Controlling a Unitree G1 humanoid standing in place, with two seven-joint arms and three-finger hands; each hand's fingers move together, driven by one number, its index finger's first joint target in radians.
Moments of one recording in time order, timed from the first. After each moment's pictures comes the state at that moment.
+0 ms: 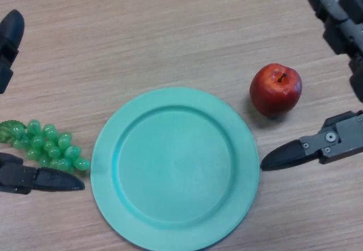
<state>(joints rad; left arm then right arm) 0.05 0.29 0.49 -0.89 -0.51 0.48 -0.23 -0.25 -0.37 -0.02 -1.00 0.26 0.76 0.00</state>
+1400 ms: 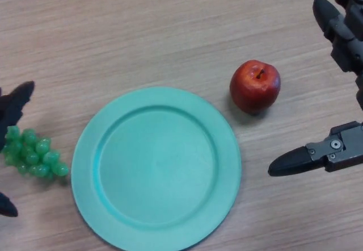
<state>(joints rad) -0.06 0.51 0.35 0.07 0.76 -0.39 -0.25 -0.17 -0.40 -0.06 -1.00 0.30 0.76 -0.03</state>
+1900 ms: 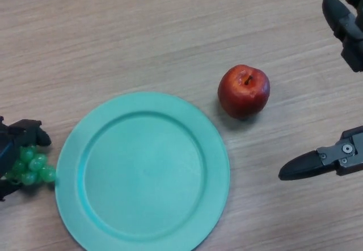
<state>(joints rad) -0.05 0.56 0.30 0.18 0.98 -0.51 -0.05 -0.14 -0.49 -0.07 -1.00 0.37 0.71 -0.09</state>
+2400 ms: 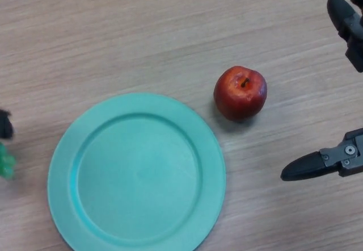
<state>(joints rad) 0.01 0.62 0.50 -0.07 1.06 -0.60 -0.04 -0.12 -0.52 -0.07 -1.00 0.38 0.66 -0.12</state>
